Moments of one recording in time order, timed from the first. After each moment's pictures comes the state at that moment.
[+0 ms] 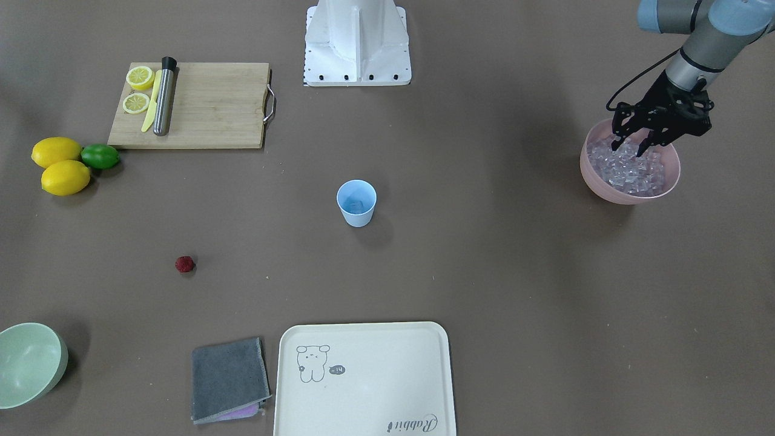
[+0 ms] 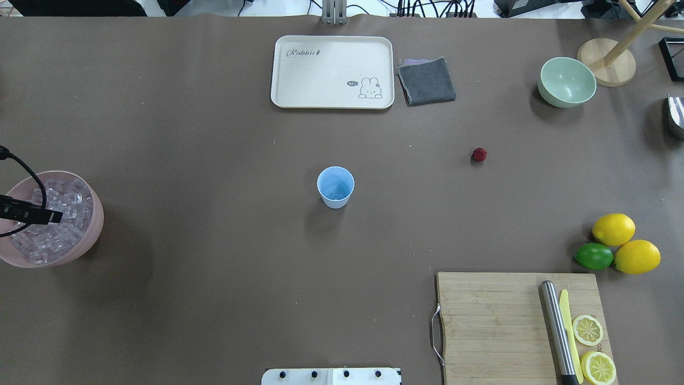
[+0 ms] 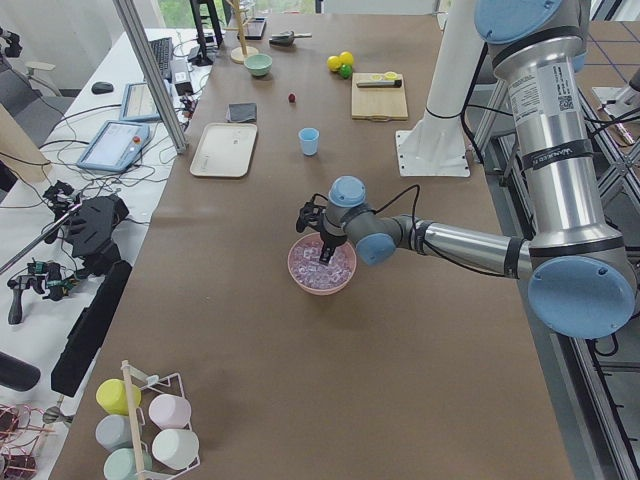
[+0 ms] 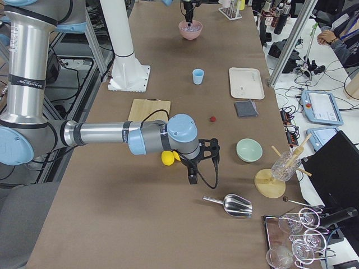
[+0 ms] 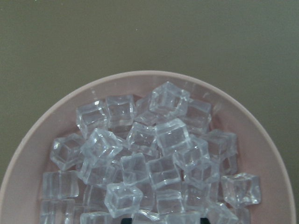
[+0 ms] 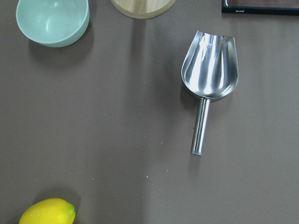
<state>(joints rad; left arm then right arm) -0.93 -1.35 -1.93 -2.28 -2.16 -0.70 1.62 -1.75 1.83 -1.43 2.39 0.07</state>
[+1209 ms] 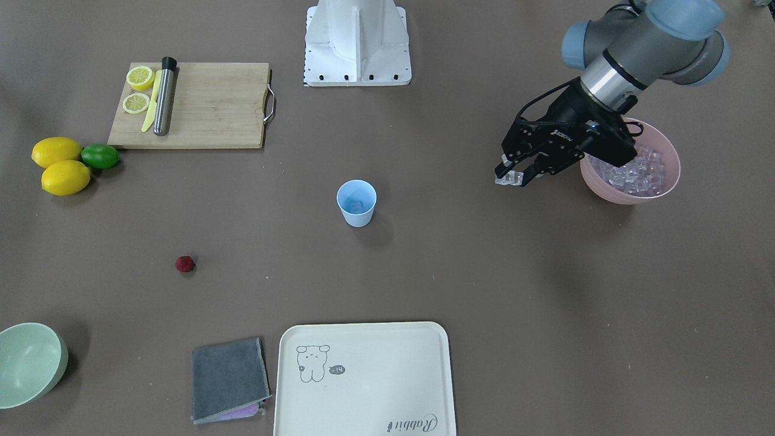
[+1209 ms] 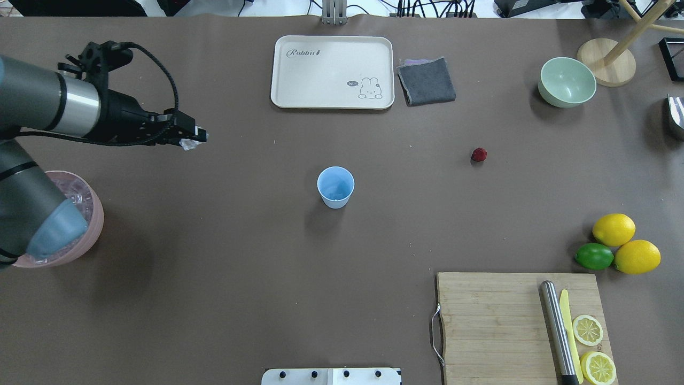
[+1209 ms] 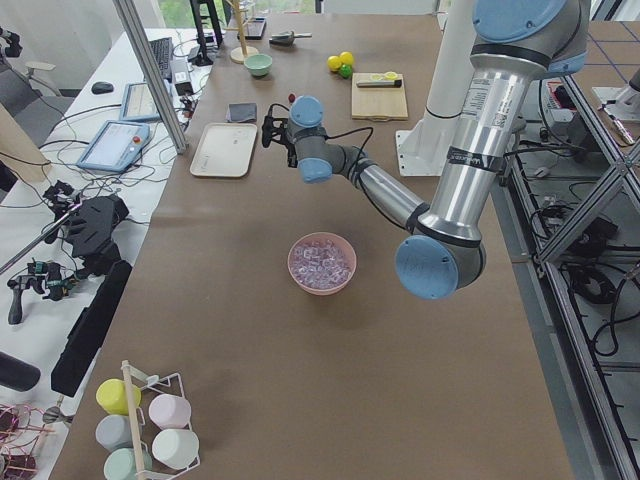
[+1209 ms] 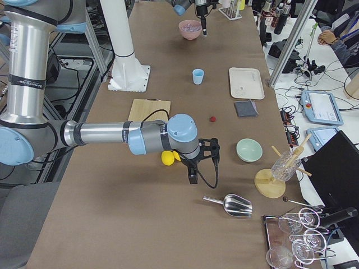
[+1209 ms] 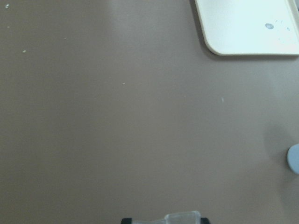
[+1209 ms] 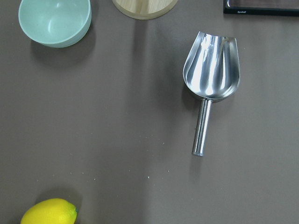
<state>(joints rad) -0.83 -1.88 -1.83 -2.28 -2.11 -1.29 1.62 -1.75 1.83 -1.42 2.39 0.07</state>
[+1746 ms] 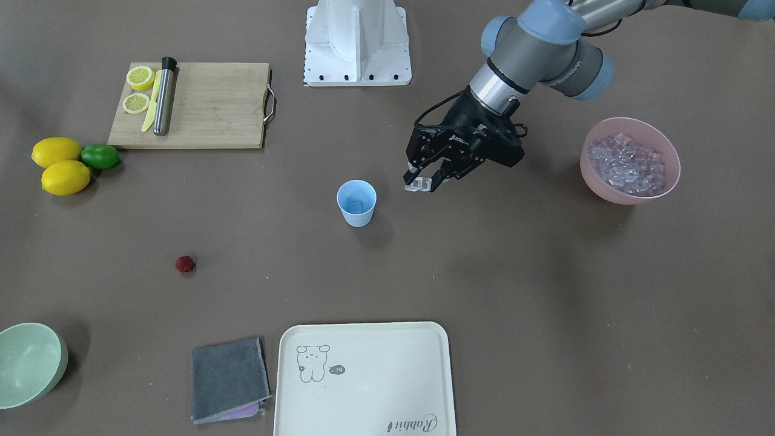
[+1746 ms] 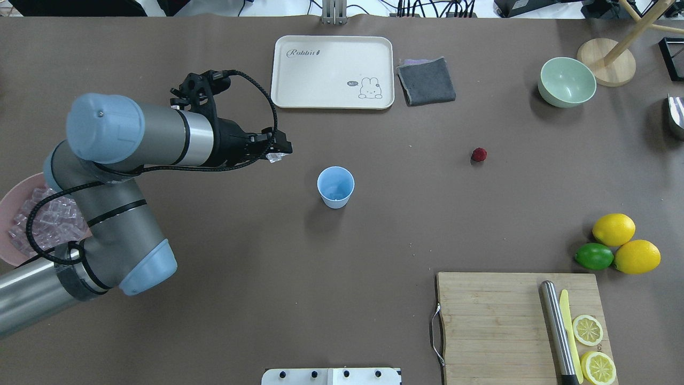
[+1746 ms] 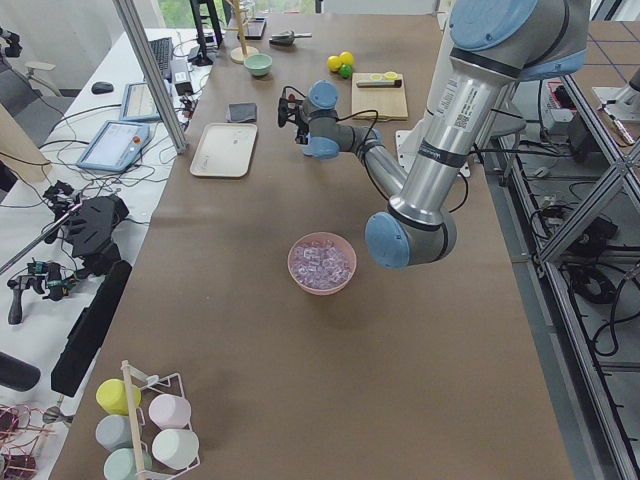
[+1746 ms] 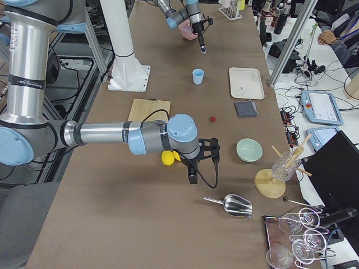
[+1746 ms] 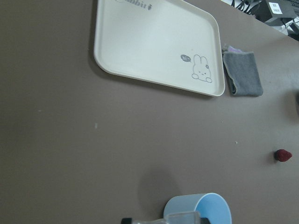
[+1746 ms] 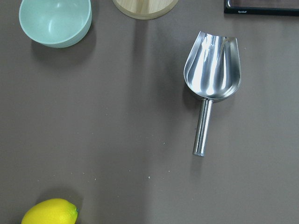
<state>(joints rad) -0.63 -2.08 -1.73 -2.27 -1.83 -1.43 1.62 -1.75 1.83 -1.42 2.39 0.07</state>
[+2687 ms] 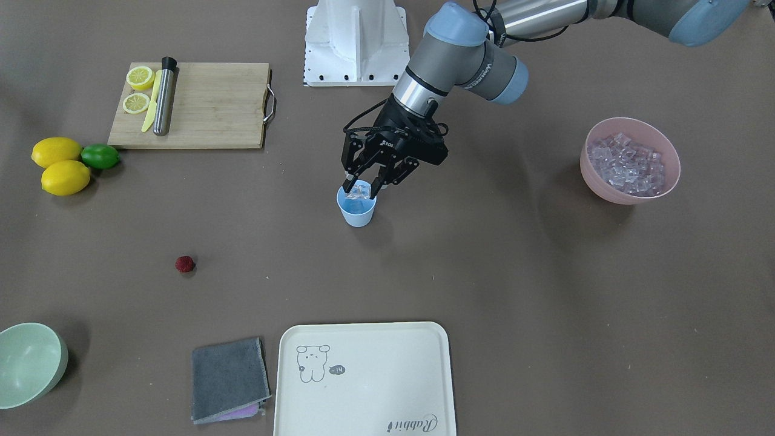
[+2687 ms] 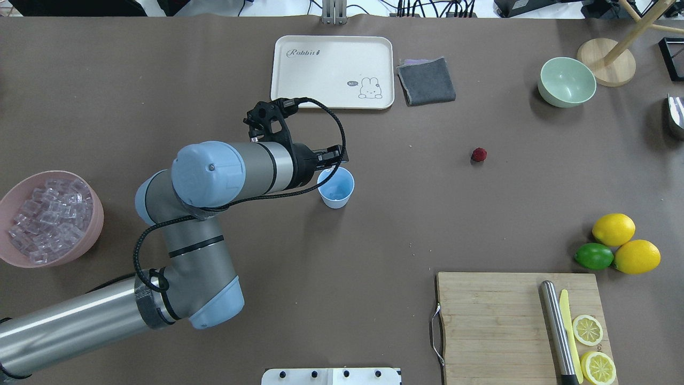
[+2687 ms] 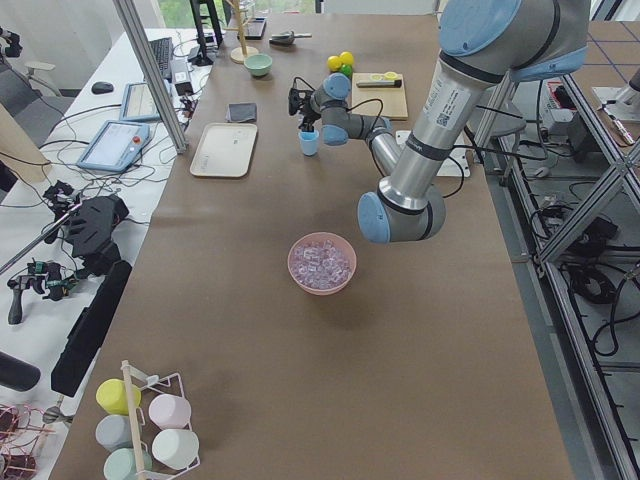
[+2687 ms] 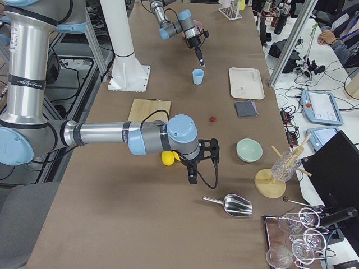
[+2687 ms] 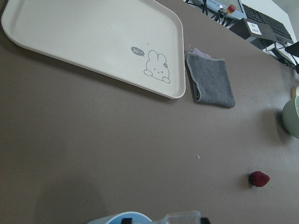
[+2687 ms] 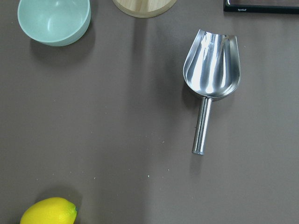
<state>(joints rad) -0.48 -2.22 -1.61 -2.27 -1.57 -1.48 1.62 -1.75 1.83 -1.43 2.39 0.07</state>
